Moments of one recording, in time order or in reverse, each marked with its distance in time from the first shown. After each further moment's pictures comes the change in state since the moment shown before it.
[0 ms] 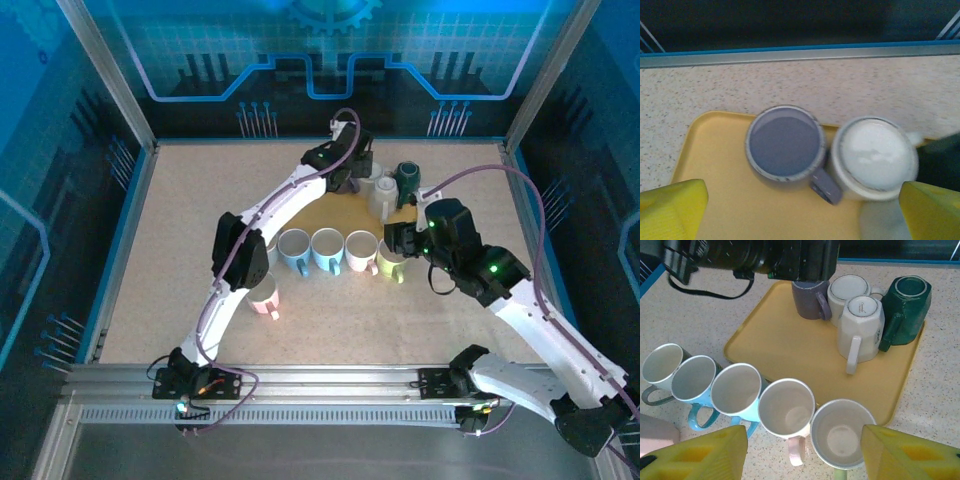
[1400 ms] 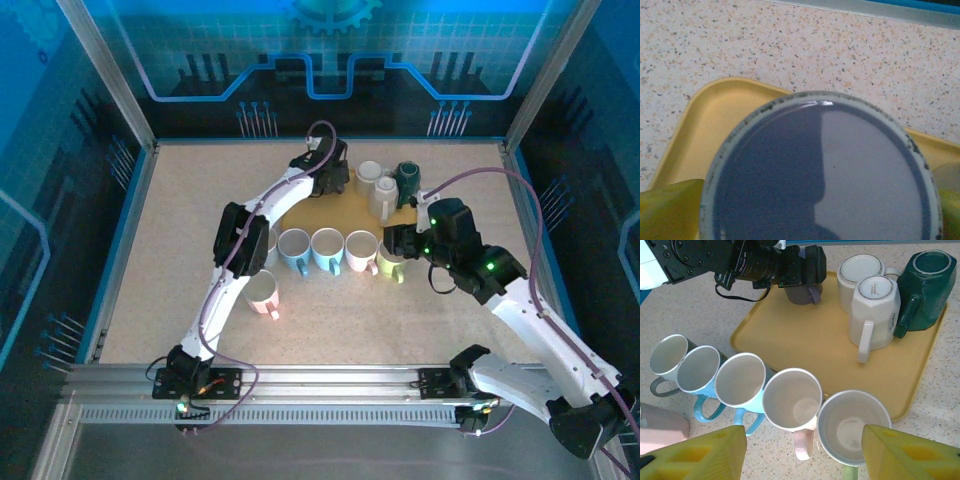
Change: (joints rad) left arm 0.131 0.148 -0.049 0.103 0.092 -0.103; right arm -0.064 0.009 -0.055 0.039 -0.121 0.009
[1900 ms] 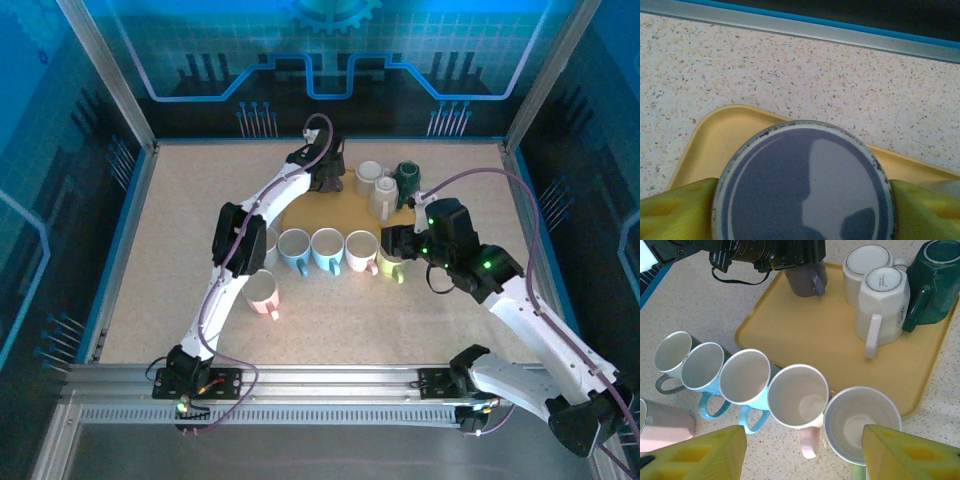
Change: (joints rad) left arm 0.016 0.002 0.047 -0.001 0.013 0.000; right arm 0.000 0.014 -0.003 0.004 -0.025 0.015
